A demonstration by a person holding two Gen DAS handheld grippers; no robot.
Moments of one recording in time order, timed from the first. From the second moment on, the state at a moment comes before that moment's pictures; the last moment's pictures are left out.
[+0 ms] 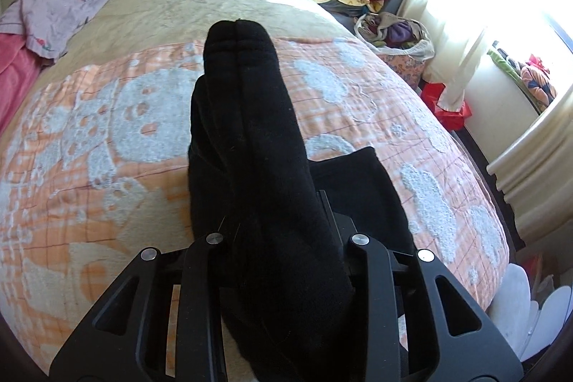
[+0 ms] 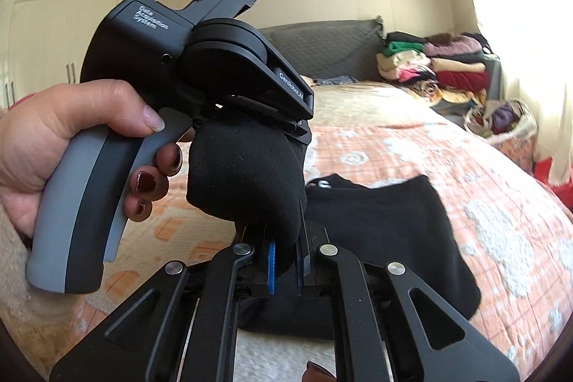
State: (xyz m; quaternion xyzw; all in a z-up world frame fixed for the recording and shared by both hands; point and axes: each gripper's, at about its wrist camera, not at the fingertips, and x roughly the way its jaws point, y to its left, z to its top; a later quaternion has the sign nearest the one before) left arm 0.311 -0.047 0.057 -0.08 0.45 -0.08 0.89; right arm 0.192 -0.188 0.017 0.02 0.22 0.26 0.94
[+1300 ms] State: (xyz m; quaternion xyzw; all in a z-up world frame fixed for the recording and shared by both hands) left arm 0.347 -0.153 -0.006 -0.01 0.51 -0.10 0.86; right arm 0.223 -0.270 -0.039 0.20 0.32 0.23 0.90
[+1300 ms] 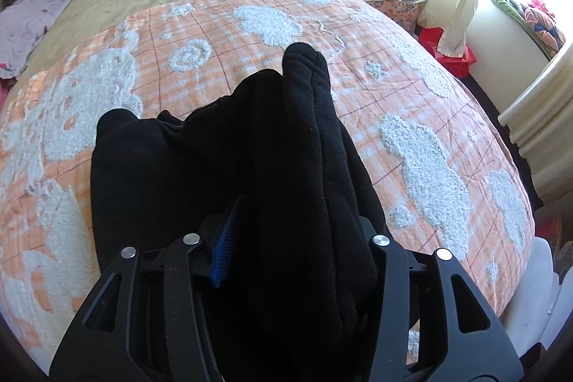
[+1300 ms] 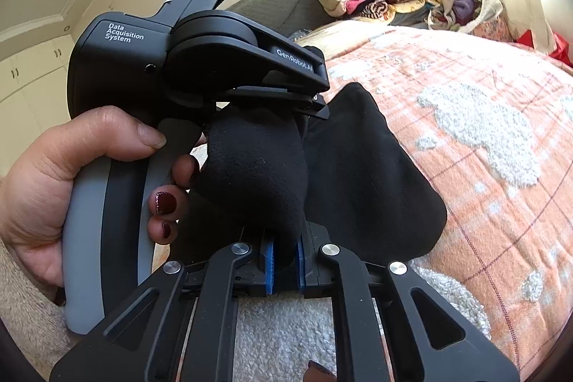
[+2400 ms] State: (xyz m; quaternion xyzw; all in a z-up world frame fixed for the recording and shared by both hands) left arm 0.263 -0.072 -0.016 -0.02 0.45 -0.07 0.89; right arm 0.251 -0.317 -0.056 0.27 0.41 0.17 0.85
